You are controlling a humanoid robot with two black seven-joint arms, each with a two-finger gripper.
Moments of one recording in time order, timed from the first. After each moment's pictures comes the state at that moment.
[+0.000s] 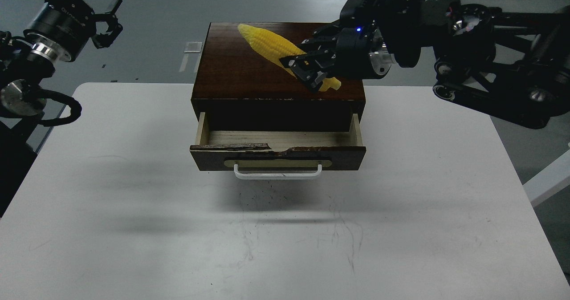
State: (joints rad) left arm -0.98 0.54 -0.56 -0.56 -0.09 -0.49 -0.36; right arm 1.57 -0.46 -0.06 1.33 -1.70 0.21 0.20
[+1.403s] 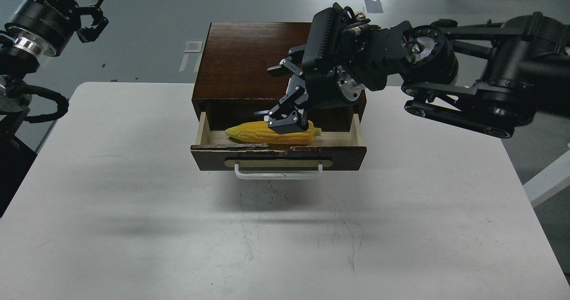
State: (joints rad) left arm -1.00 0.59 -0.56 -0.58 -0.09 -0.49 -0.36; right arm 1.56 -0.38 -0.02 1.31 -1.76 0.22 0.29
